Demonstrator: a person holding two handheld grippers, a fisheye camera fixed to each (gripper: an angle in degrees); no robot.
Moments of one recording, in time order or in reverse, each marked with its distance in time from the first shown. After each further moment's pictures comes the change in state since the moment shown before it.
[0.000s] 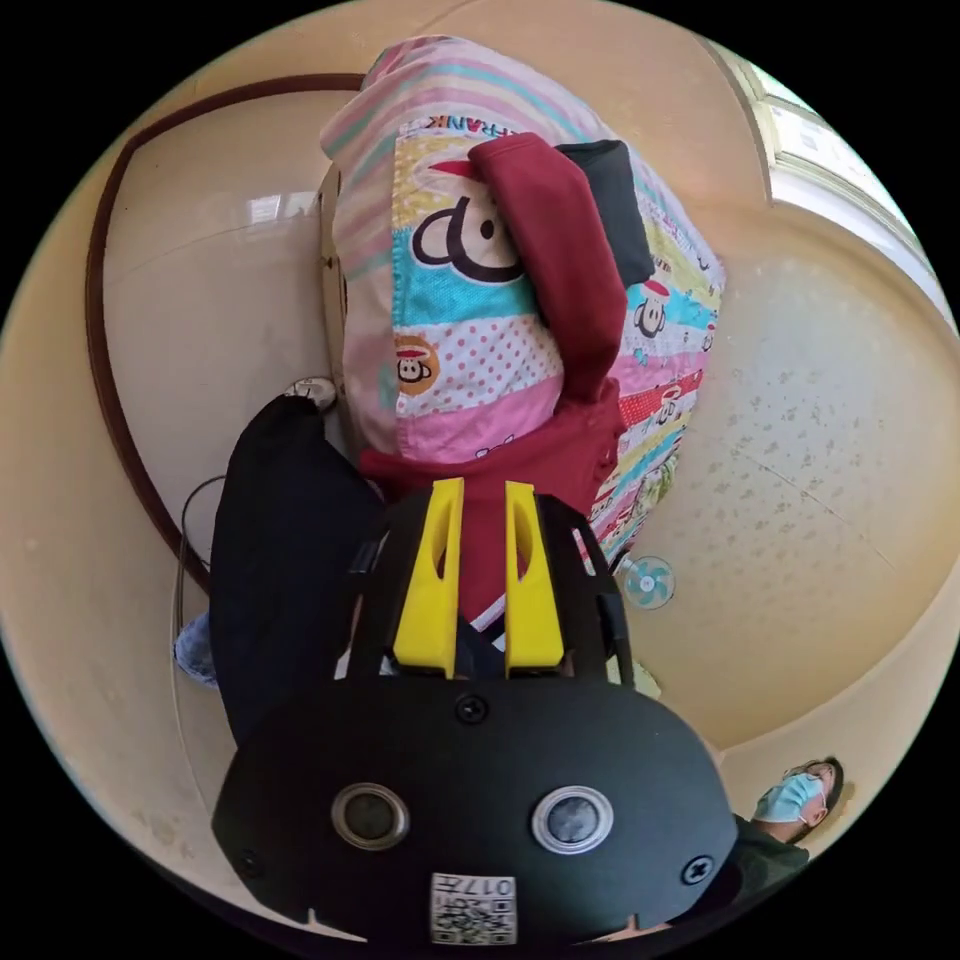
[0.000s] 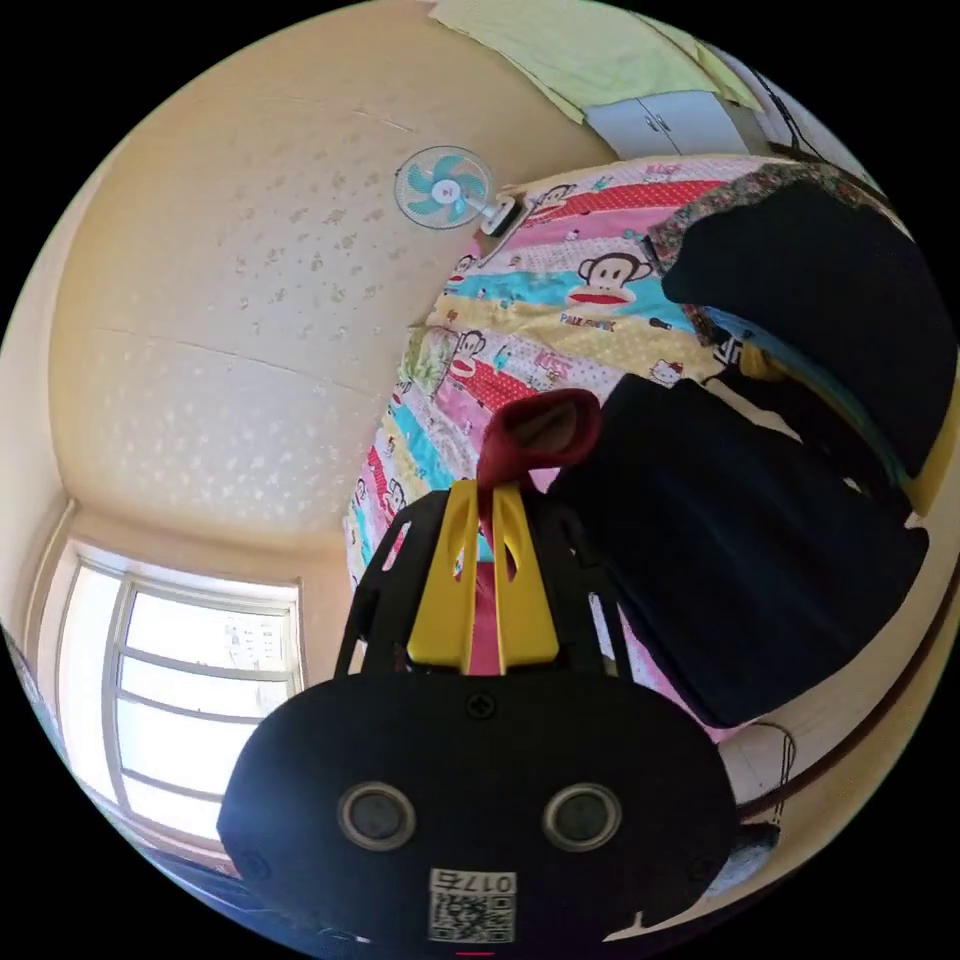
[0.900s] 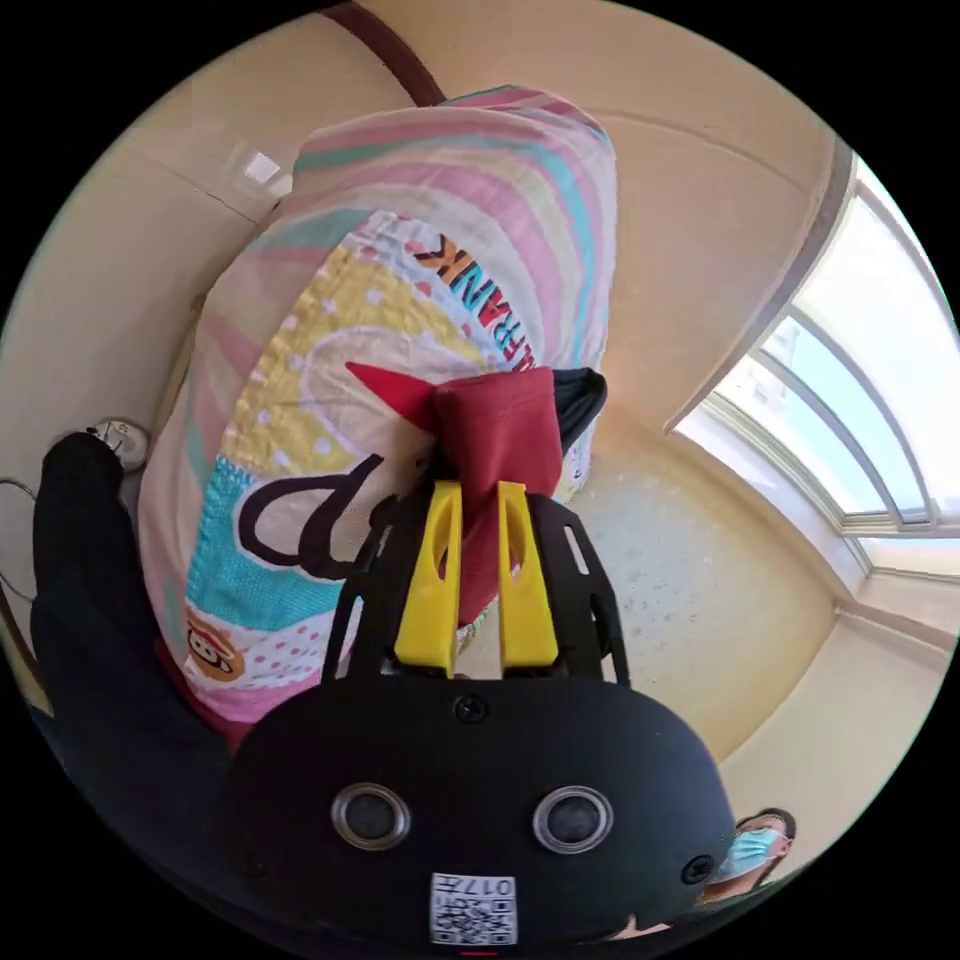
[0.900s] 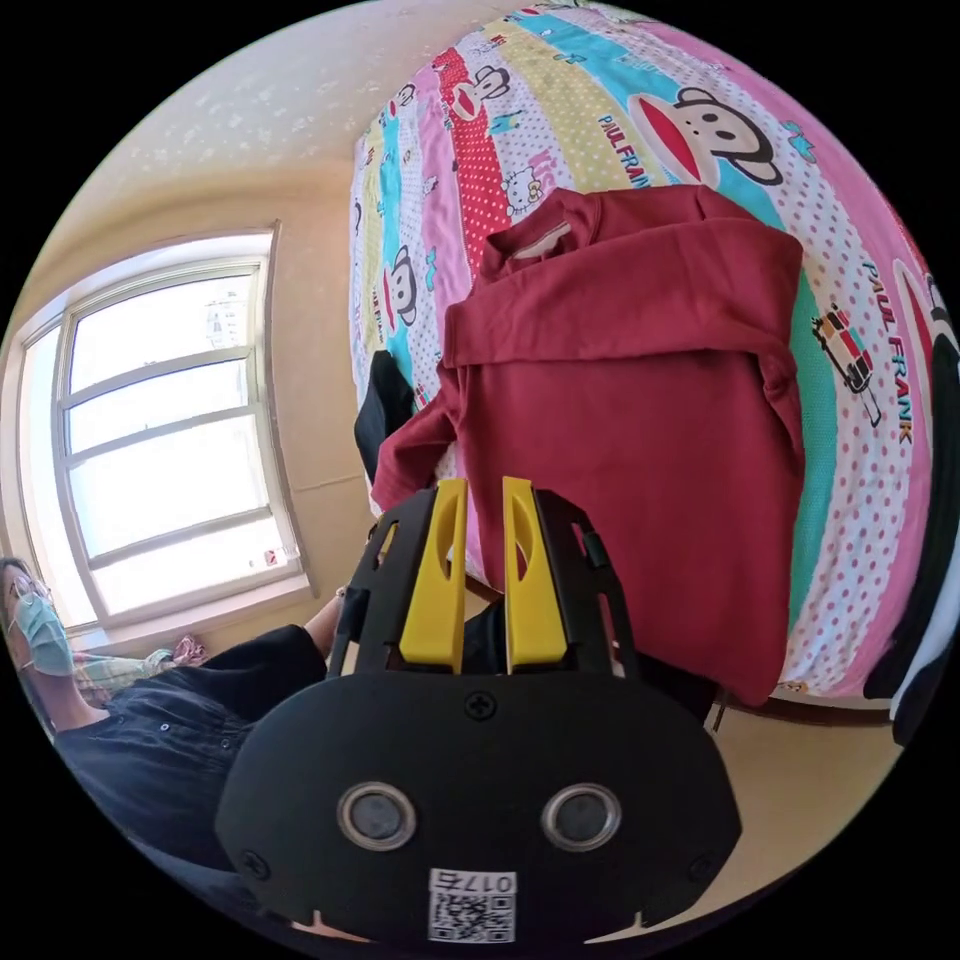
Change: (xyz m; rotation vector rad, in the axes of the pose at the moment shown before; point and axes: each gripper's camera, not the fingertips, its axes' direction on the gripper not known) left arm -0.059 -0.217 0.021 0.315 0.599 -0.329; right arm -0.116 0.238 0.305 -0.988 0.053 -0.228
